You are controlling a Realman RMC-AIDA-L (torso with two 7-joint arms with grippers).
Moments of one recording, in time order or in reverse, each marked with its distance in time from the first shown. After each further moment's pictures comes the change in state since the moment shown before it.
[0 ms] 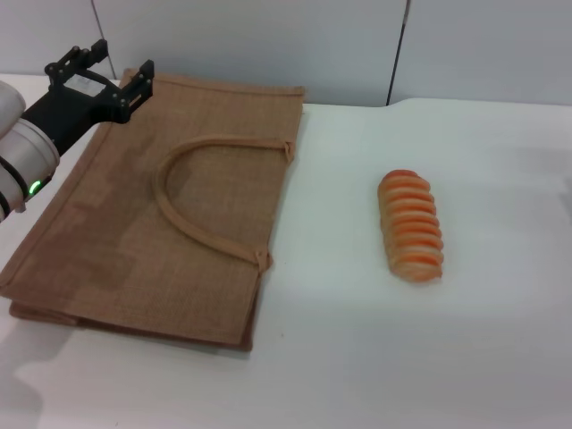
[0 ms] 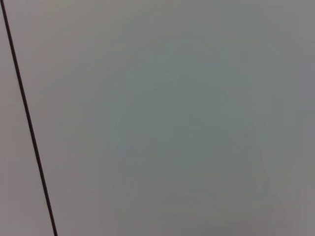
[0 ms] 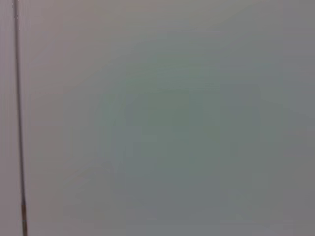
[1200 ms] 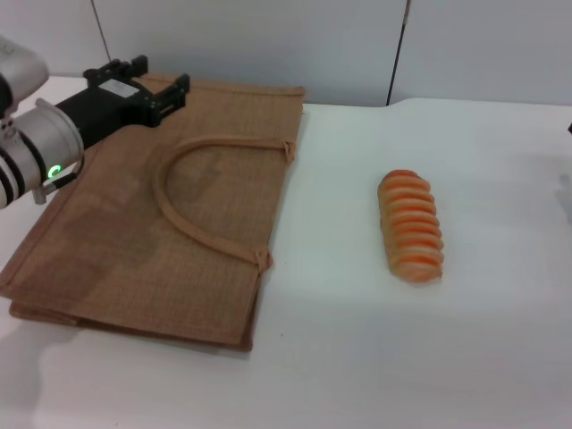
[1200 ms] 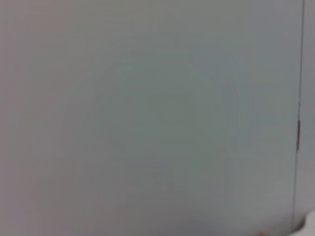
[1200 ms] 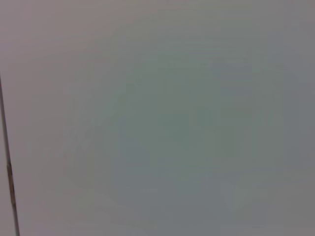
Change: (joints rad) left arm -0.006 0.011 0.014 0.172 0.402 0.122 -0.511; right arm 0.023 -0.008 0.002 0.015 0.000 0.113 0.013
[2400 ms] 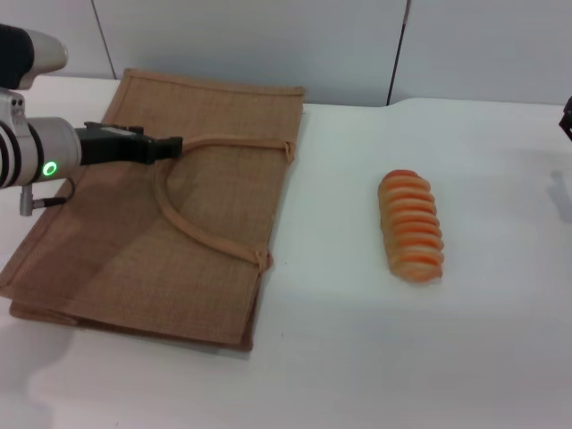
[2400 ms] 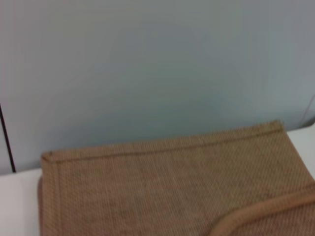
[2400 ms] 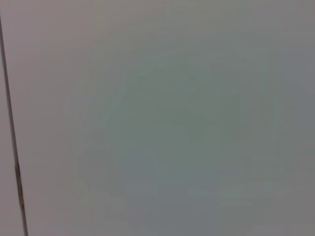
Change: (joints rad) left arm -0.048 0.020 -0.046 0.187 0.947 -0.006 -1.061; right arm 0.022 0.001 0.000 -0.002 0.000 0.025 0.005
